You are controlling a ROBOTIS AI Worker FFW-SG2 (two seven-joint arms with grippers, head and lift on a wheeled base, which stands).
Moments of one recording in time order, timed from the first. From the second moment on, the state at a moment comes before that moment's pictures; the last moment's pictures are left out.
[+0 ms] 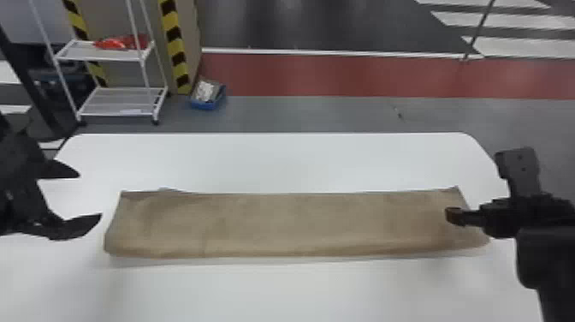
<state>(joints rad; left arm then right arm) -0.01 0.40 0.27 -1.78 -0.55 0.32 -1.15 -0.12 -0.14 -0.27 -1.74 0.51 0.93 0.58</state>
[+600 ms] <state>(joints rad) 0.00 0.41 0.32 -1.78 -0.49 0.32 -1.15 -0.10 -0.12 -0.26 -1.77 0.52 0.94 0.58</state>
